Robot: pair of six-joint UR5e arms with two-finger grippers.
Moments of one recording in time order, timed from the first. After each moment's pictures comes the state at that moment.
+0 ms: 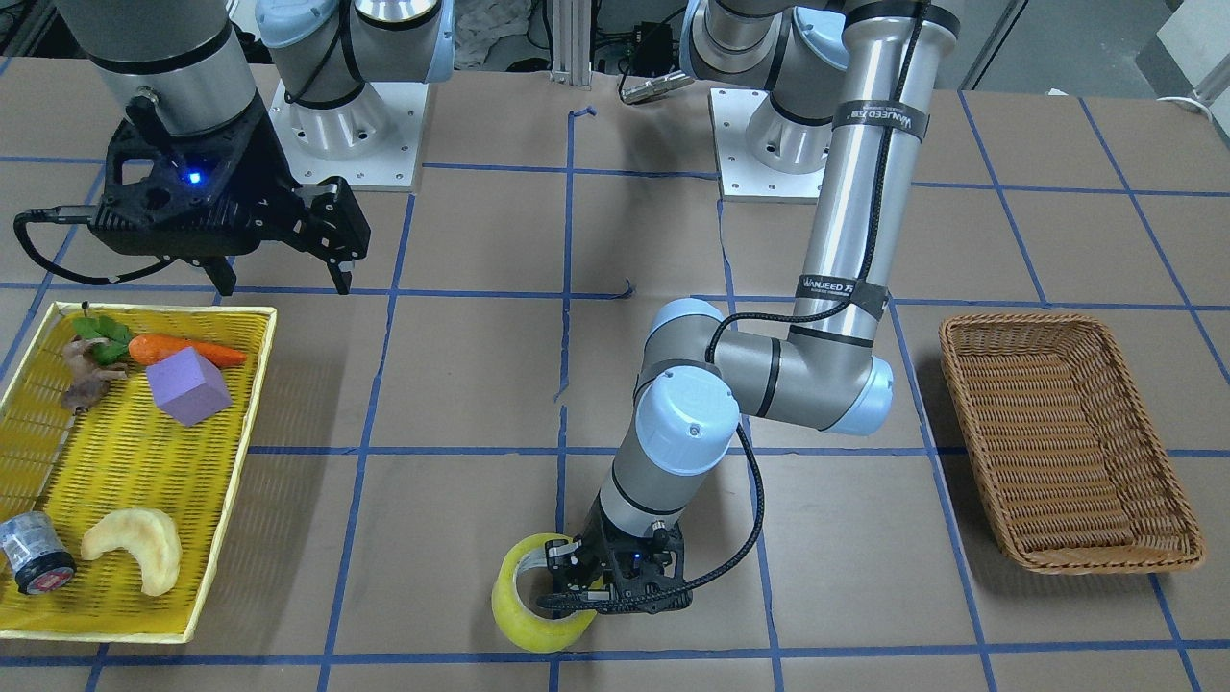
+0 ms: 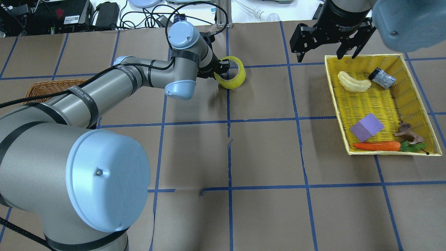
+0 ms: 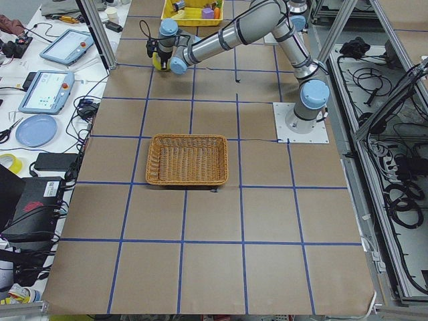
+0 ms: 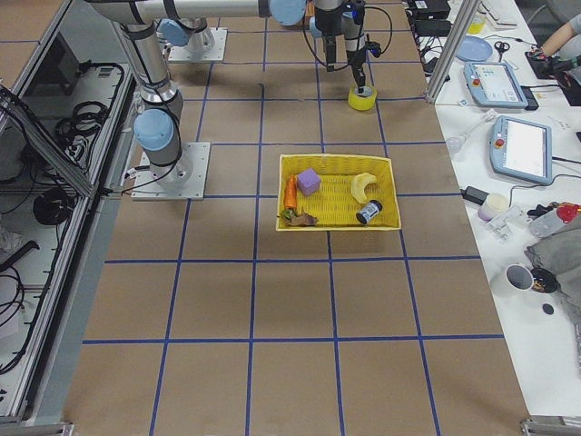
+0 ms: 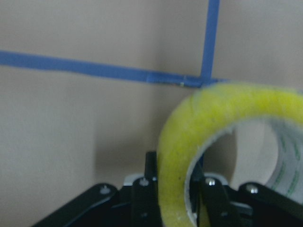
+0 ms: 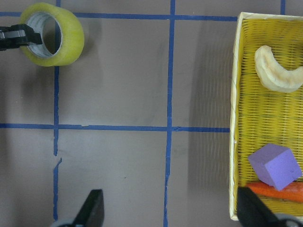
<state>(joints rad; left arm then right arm) -1.79 -2.29 -1.44 -0.65 1.40 -0.37 1.61 -1.51 1.50 -1.68 -1.58 0.00</state>
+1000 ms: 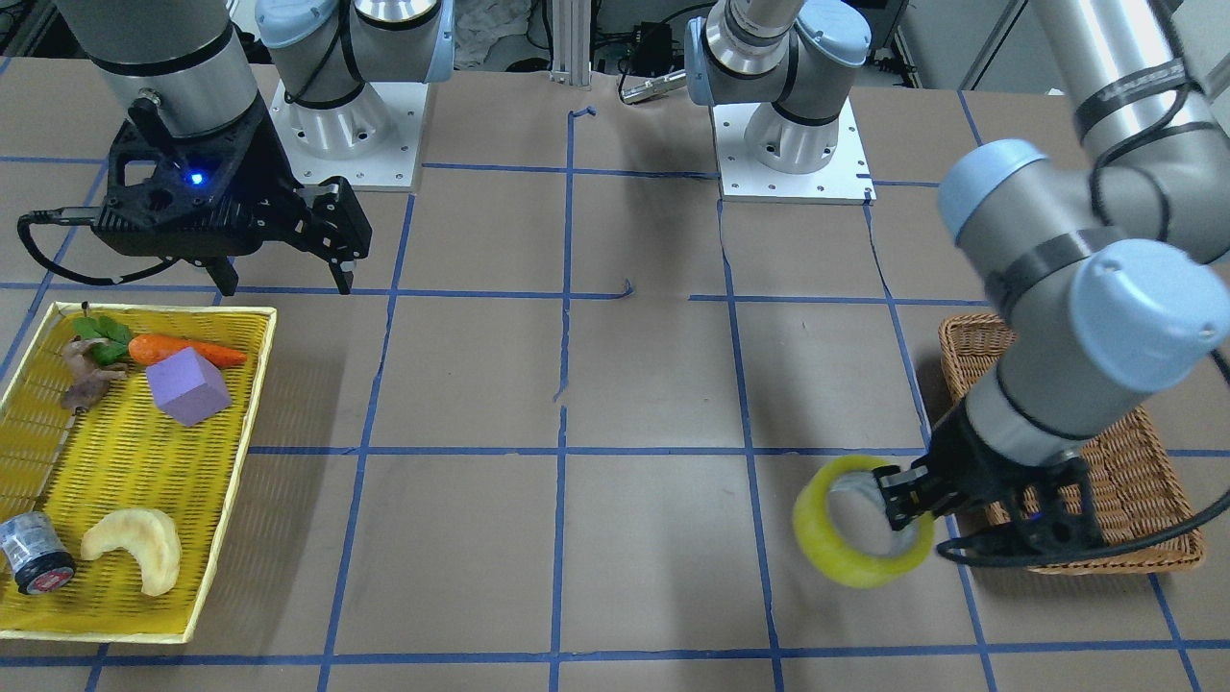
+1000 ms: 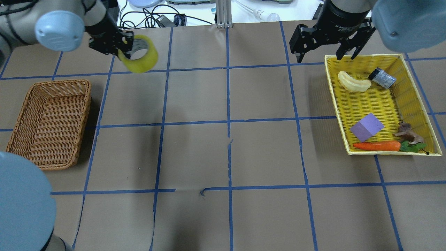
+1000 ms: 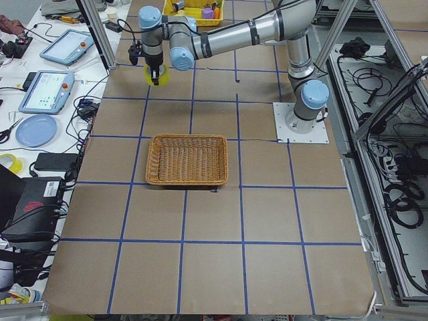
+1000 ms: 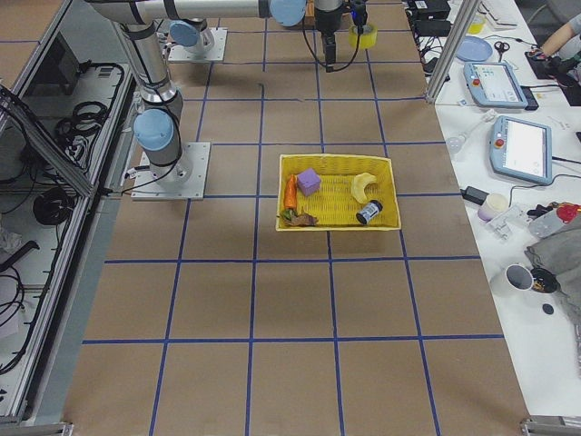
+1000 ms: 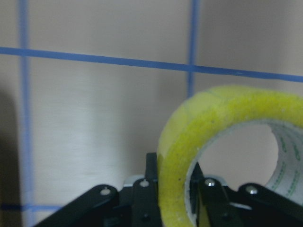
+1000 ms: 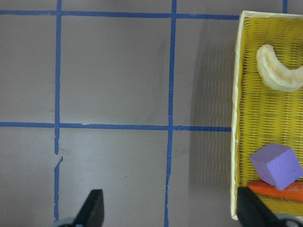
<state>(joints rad) -1.37 -1.97 -1.39 -1.26 1.53 0.10 1.61 -1.51 1.50 -1.68 -1.57 0.00</state>
